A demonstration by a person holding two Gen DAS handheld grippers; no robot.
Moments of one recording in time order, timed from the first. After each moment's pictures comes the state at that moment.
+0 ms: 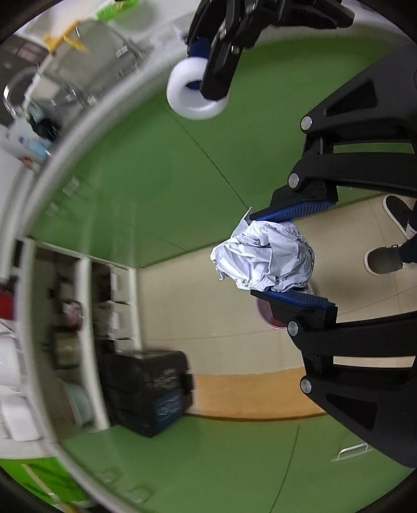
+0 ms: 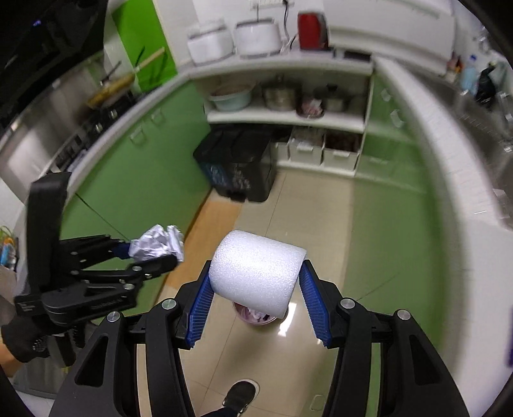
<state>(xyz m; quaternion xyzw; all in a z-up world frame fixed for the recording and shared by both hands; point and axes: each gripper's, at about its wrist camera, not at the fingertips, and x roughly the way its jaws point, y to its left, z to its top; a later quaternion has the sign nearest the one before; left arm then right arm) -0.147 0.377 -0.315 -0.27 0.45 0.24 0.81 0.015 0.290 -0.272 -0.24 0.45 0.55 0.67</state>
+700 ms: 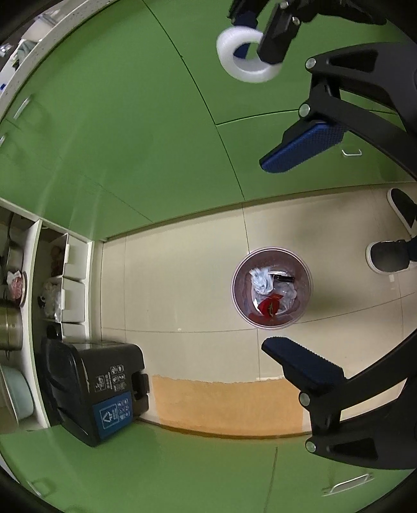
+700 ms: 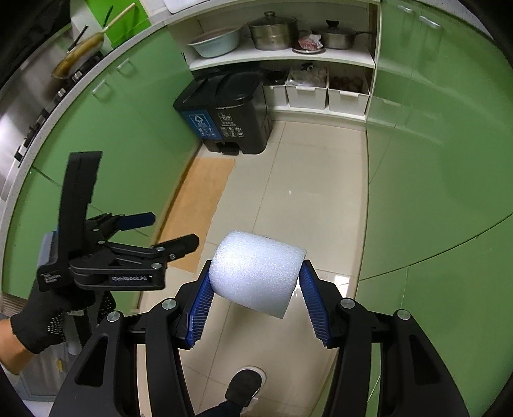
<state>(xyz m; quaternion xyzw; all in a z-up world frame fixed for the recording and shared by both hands) -0.132 0.439 -0.483 -0.32 0.48 0.26 0.77 0.023 0.317 -0.419 -0.26 0.51 0.52 0.63</state>
